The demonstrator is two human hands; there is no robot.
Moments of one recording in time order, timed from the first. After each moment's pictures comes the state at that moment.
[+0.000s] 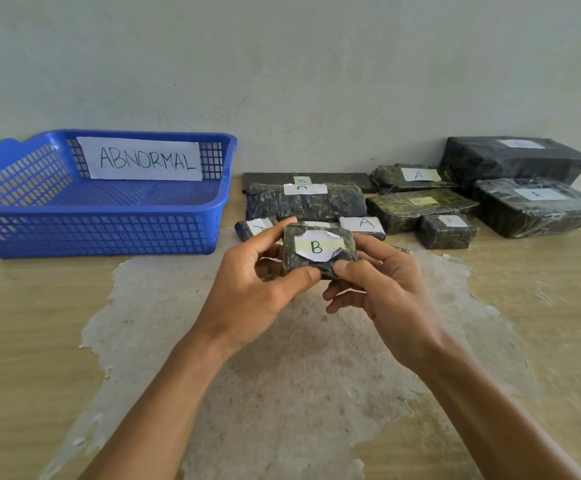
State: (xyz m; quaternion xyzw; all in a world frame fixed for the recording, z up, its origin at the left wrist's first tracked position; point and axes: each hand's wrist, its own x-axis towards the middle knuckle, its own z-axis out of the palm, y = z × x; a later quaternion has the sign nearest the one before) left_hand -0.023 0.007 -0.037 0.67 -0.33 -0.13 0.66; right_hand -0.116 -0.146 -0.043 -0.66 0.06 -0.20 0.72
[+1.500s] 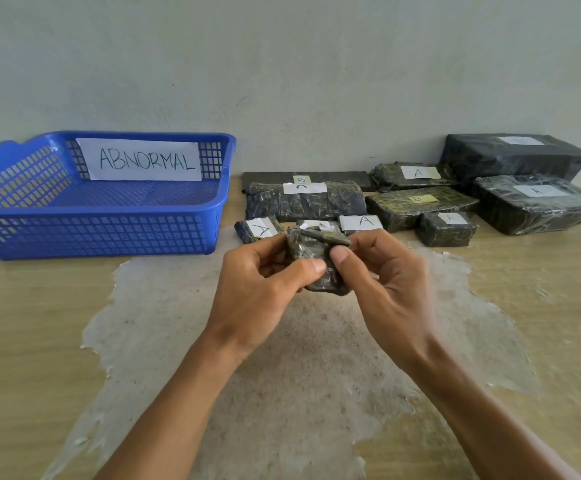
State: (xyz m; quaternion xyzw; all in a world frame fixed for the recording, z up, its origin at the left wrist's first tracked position) left_hand -0.036 0.001 -0.034 0.64 -0.31 -0.13 0.69; right_hand -0.119 -0.136 -0.044 -0.73 0.05 -0.34 0.59
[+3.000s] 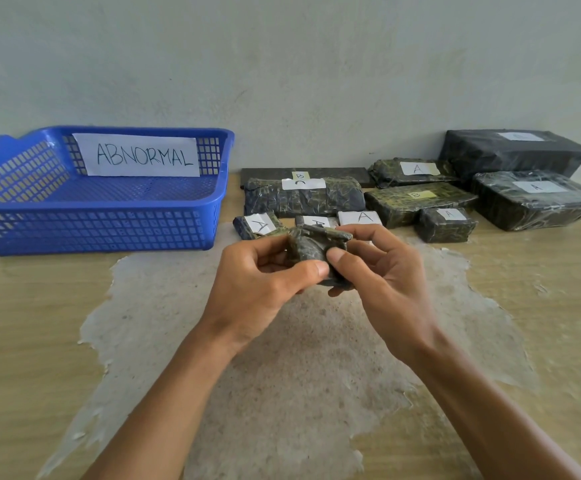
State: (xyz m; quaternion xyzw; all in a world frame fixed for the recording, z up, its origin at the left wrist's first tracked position) left_hand -0.035 0.004 -0.032 0.65 -0.29 -0.17 0.68; right_hand -0.118 -0.139 -0.043 -0.70 0.07 -0.29 0.65
